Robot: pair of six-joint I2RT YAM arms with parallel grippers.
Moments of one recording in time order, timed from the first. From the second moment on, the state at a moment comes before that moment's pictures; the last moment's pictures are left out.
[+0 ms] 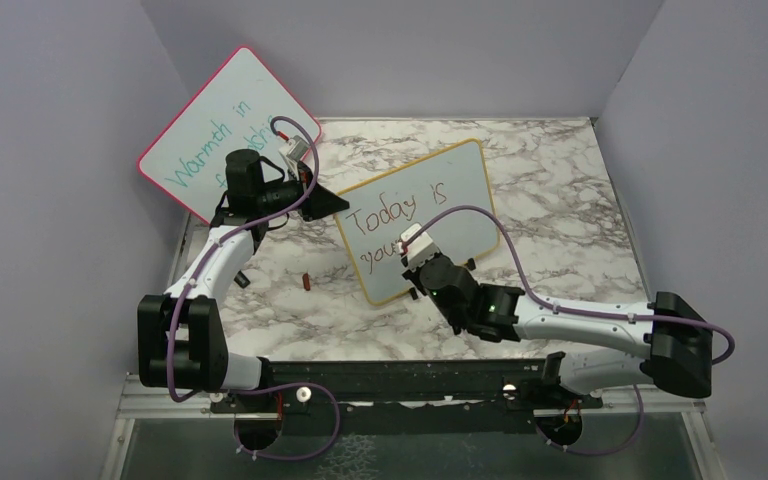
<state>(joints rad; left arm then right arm) -0.07 1.38 0.92 0.12 1.08 -0.26 1.17 1.26 0.75 0.08 0.69 -0.08</state>
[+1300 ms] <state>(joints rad) -0.07 1.38 0.92 0.12 1.08 -0.26 1.05 1.12 0.66 0.03 0.68 -0.05</state>
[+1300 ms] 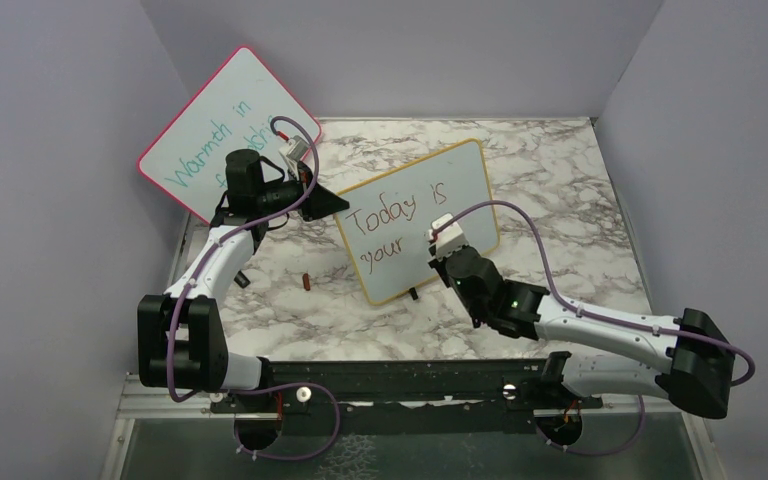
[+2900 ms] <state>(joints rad) -0.07 1.38 0.92 0.12 1.08 -0.26 1.04 1.13 0.67 0.00 0.58 -0.07</state>
